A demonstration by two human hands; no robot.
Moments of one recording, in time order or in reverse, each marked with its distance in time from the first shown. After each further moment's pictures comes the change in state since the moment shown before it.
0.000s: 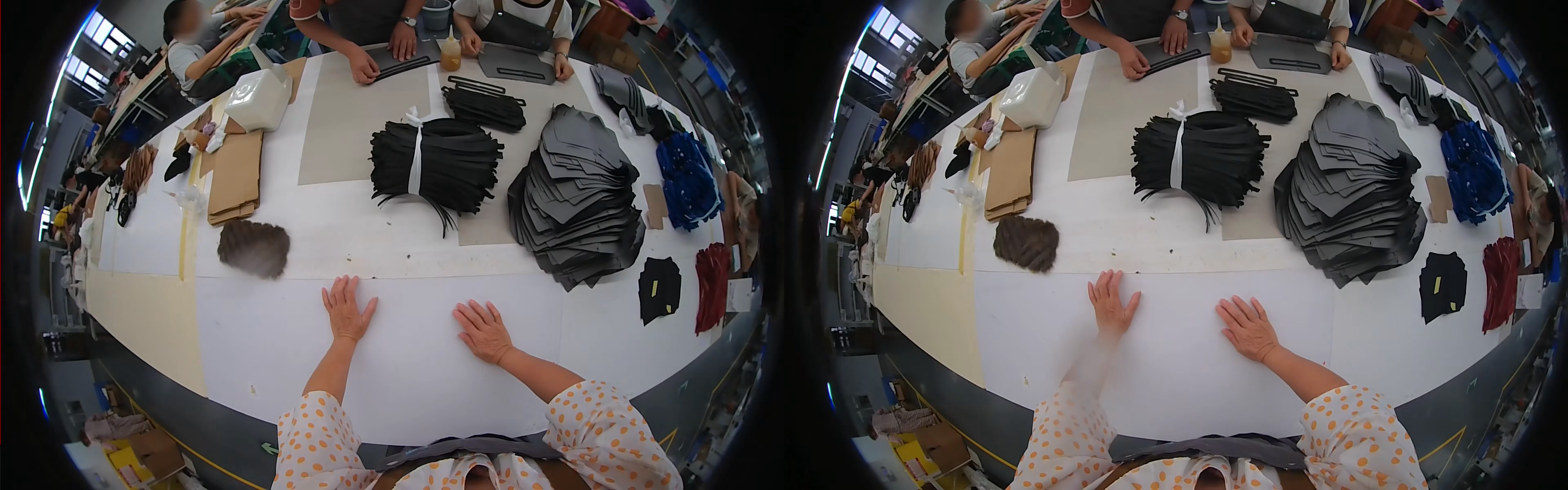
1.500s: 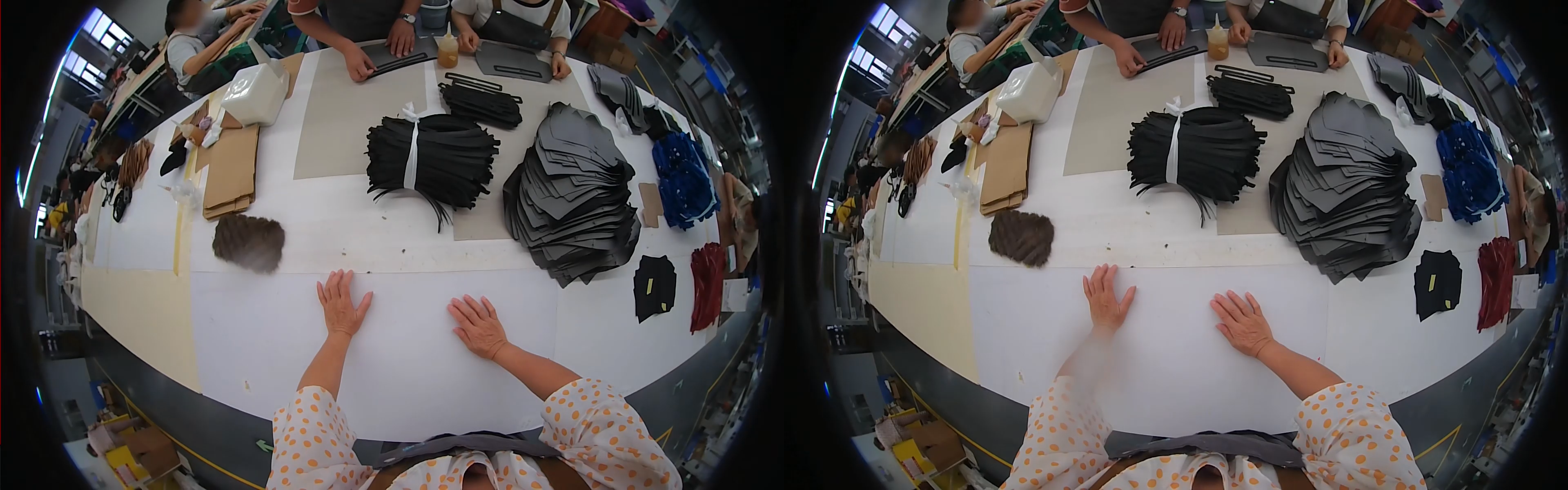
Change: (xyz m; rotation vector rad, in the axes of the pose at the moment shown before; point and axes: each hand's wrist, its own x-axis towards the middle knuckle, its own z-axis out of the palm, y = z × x) left_hand 0.000 0.000 0.000 -0.004 0.007 0.000; right_hand 0.000 -0.001 0.000 -0.010 -0.007 0.004
